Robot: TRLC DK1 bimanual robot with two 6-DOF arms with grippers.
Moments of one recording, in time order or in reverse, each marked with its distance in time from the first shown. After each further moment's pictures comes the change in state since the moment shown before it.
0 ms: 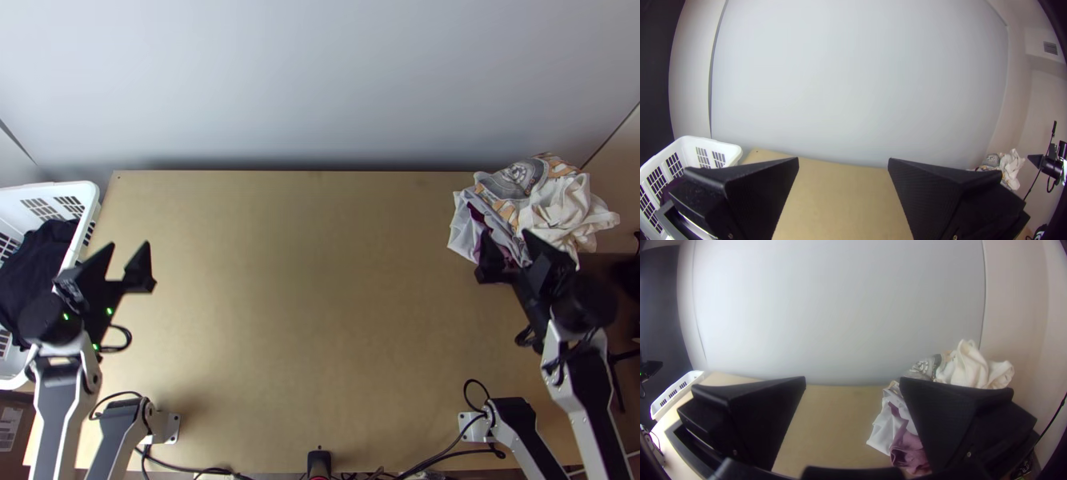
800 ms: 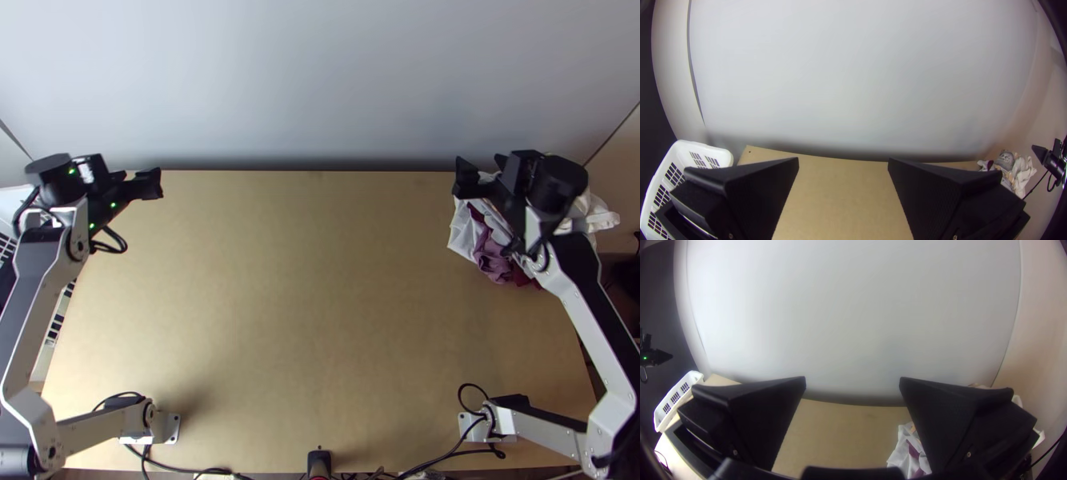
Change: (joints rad) left arm -0.096 0.733 0.759 -0.339 -0.099 0.063; right arm 0.079 0.624 0.568 -0.056 0.020 -0.012
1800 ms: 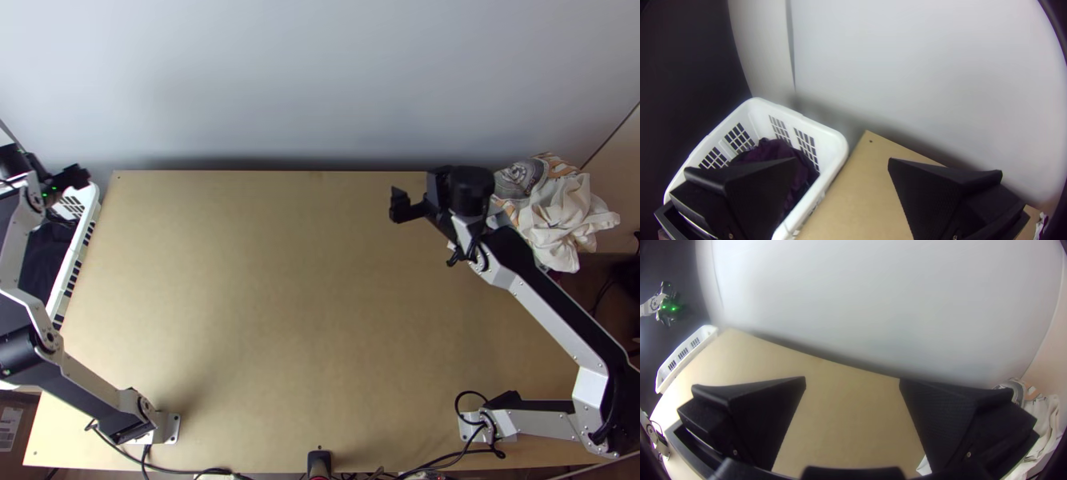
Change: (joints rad) left arm 0.388 0.483 0.304 -0.032 -0.171 0.043; right arm 0.285 0.141 0.005 -0.049 0.133 -0.037
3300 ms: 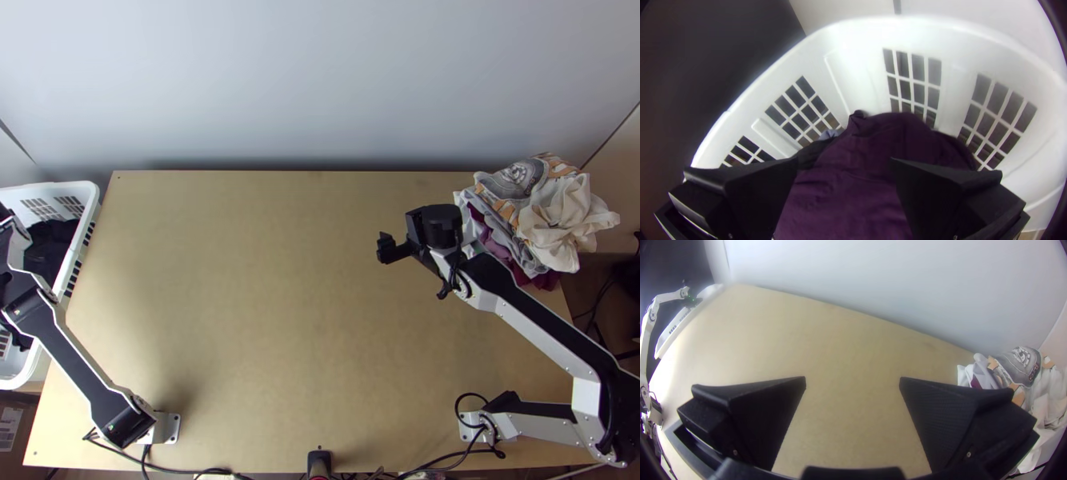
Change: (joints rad) left arm 0.310 0.937 0.739 0.115 -0.195 0.292; right arm 0.098 -0.039 -0.204 -0.036 0.042 0.016
